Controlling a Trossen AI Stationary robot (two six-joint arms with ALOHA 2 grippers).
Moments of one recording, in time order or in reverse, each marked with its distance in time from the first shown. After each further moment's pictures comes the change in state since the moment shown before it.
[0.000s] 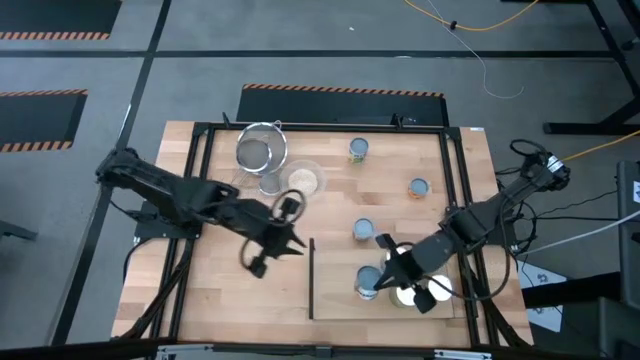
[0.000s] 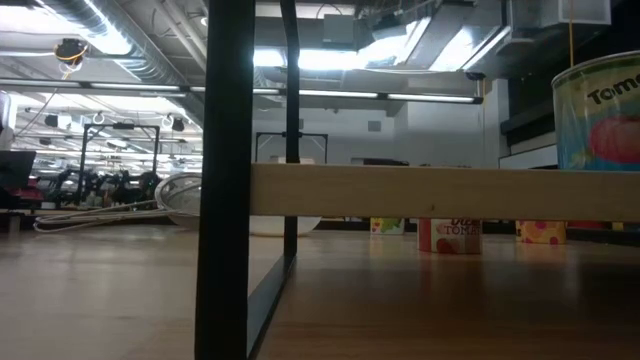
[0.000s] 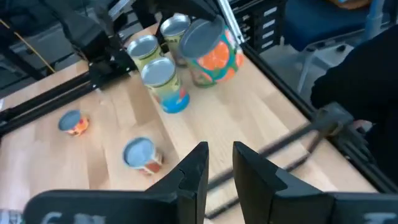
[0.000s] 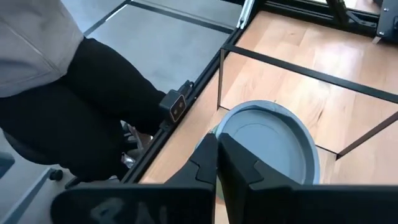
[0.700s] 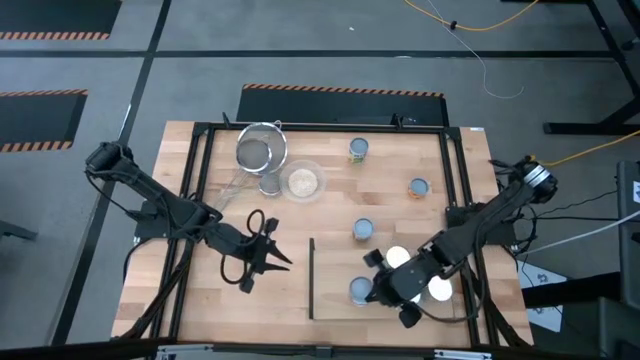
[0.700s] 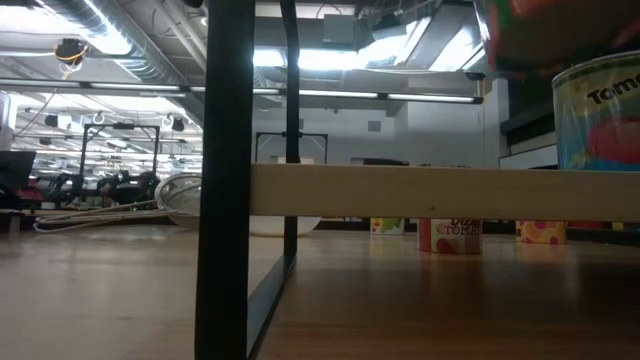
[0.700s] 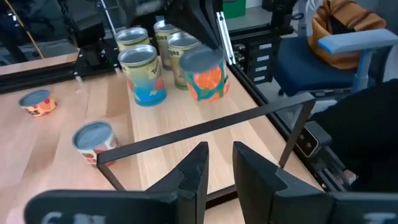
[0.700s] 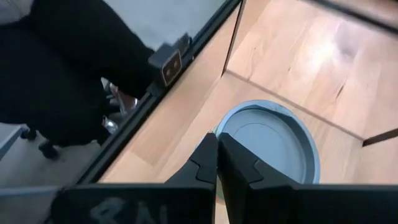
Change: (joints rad) left arm -0.158 -0.175 -0.589 0.624 -0.156 -0.247; right arm 0.049 0.190 -0.008 0.031 0.068 -0.056
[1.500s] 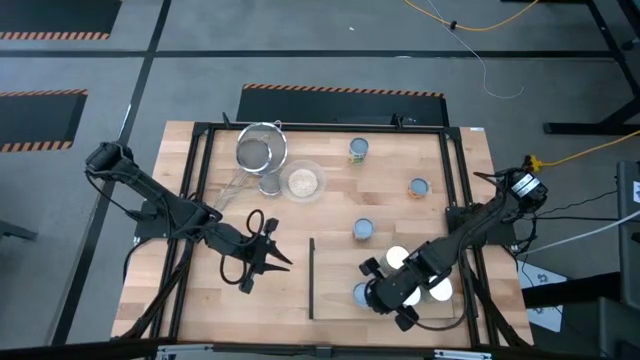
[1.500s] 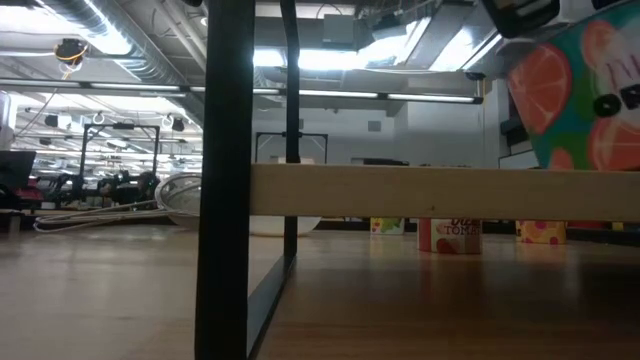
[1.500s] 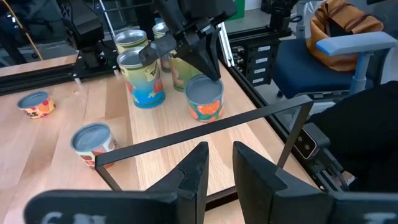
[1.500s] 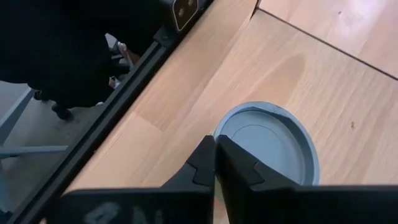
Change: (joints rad) left arm -0.001 0.000 -0.001 0.009 0.001 -0.001; right arm -0.001 0.124 0.000 -0.051 -0.085 0.000
